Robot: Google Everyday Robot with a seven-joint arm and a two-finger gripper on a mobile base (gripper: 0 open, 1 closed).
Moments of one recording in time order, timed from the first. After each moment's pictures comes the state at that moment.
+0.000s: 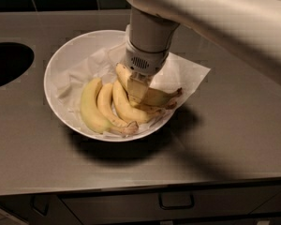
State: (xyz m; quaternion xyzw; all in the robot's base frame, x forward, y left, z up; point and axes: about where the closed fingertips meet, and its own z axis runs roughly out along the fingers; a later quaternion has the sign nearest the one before) arm 0.514 -0.013 0.884 -0.55 0.83 0.01 0.10
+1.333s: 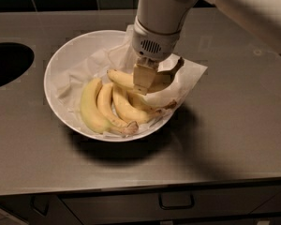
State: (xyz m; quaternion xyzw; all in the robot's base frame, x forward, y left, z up) arm 0.507 -0.023 0.928 -0.59 0.80 0.01 0.13
